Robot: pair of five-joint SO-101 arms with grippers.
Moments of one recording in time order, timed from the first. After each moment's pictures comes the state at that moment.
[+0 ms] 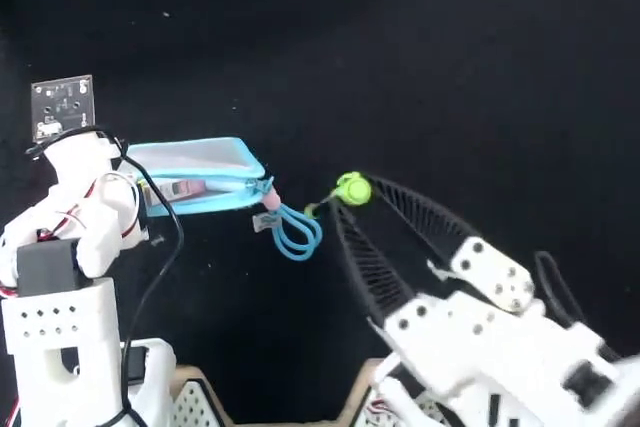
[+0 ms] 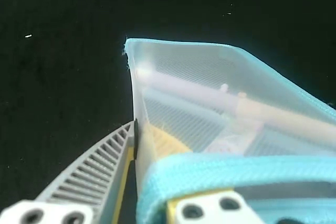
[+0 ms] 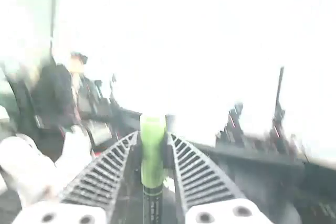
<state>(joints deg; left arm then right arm) -13.2 -58.0 37.8 75.9 0.0 -40.3 -93.3 39.2 43.7 3.6</state>
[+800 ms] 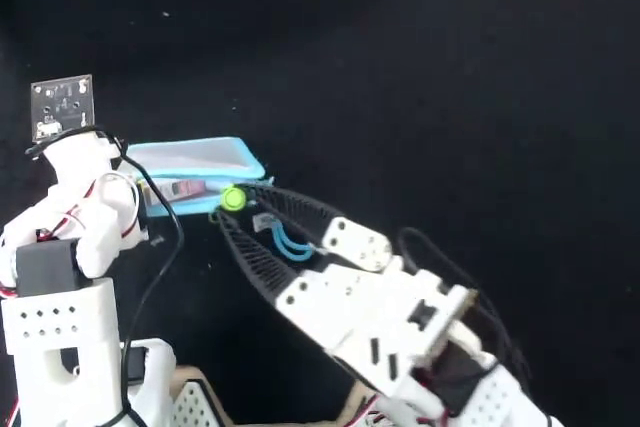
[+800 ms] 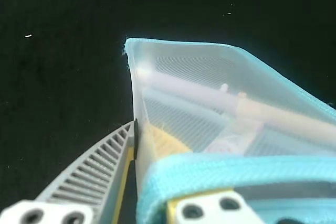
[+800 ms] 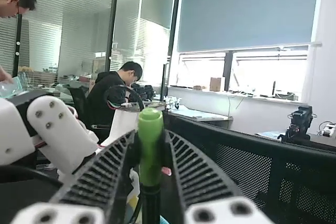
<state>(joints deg) -13.2 -58.0 37.8 75.9 0.0 -52.3 -93.4 74.2 8.8 3.5</state>
